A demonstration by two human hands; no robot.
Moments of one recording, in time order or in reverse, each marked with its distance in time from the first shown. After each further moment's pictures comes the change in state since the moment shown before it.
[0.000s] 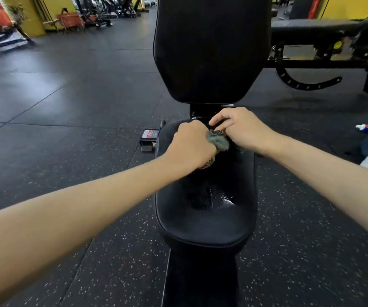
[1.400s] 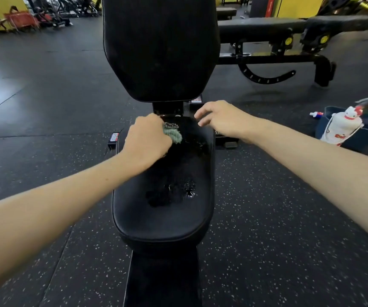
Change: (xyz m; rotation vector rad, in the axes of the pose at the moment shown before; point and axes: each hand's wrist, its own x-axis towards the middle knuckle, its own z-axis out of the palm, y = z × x) left_hand 0.009 0.005 0.005 0.051 0.097 -0.049; right_hand -0.015 0.028 -0.043 -0.035 -0.061 0.154
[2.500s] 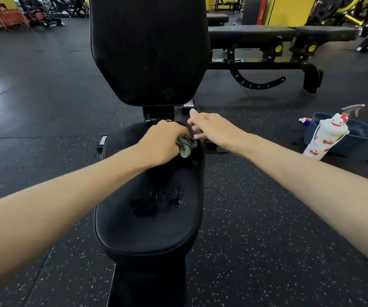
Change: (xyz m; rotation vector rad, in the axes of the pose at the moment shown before) left_hand 0.024 0.016 0.020 -0.001 -0.235 0.436; right_hand -0.001 0.011 0.008 0.064 0.017 0.036
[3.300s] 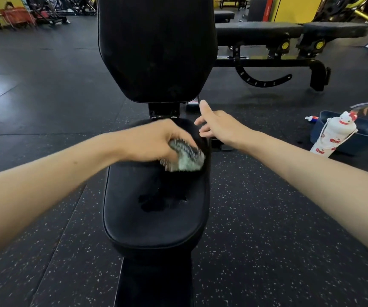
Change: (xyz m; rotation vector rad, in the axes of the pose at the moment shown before) left_hand -0.032 0.000 -0.039 -0.408 -0.395 0.076; right_hand 0.003 0.002 0.003 0.039 0.024 0.026
